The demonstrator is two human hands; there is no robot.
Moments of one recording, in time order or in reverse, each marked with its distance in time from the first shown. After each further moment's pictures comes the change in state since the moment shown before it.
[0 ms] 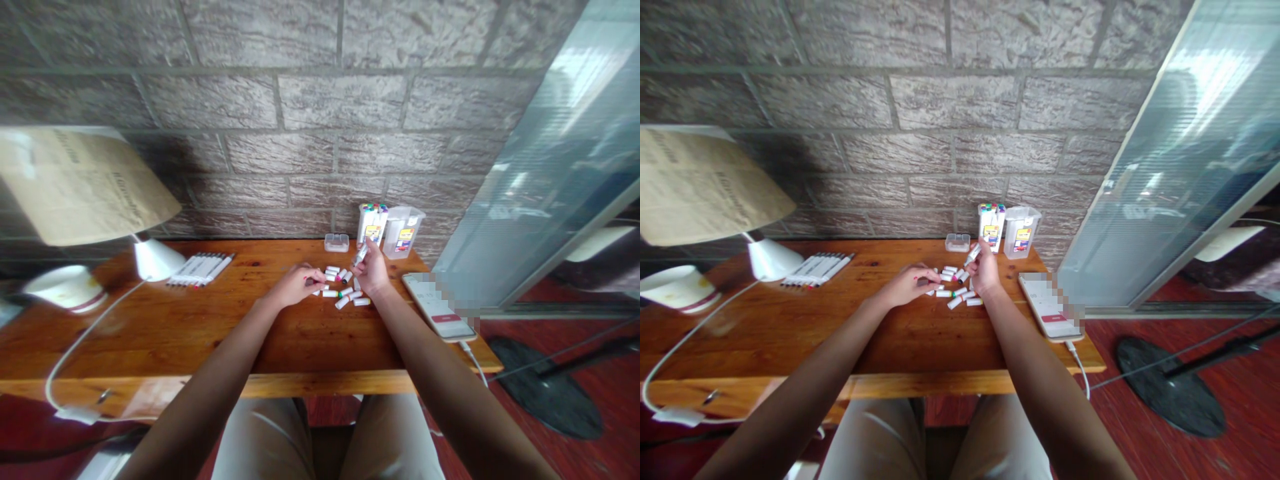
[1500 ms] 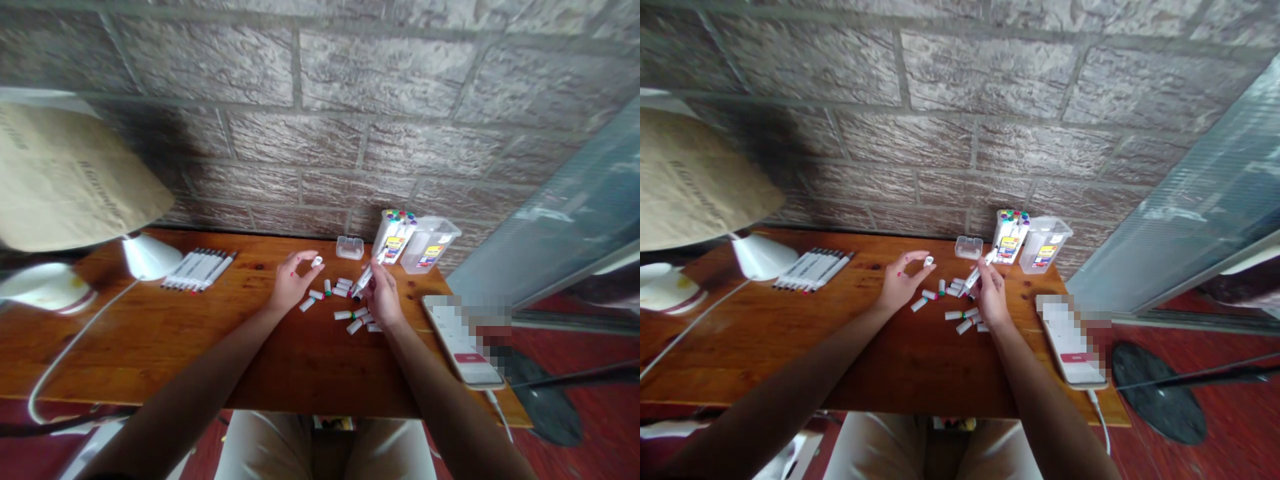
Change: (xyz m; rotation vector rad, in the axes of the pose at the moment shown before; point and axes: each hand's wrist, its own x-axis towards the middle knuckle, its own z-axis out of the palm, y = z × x) left_hand 0.016 -0.018 -0.012 -0.075 0.647 -0.158; right_hand -0.008 0.017 0.012 -0.283 0.025 -0.121
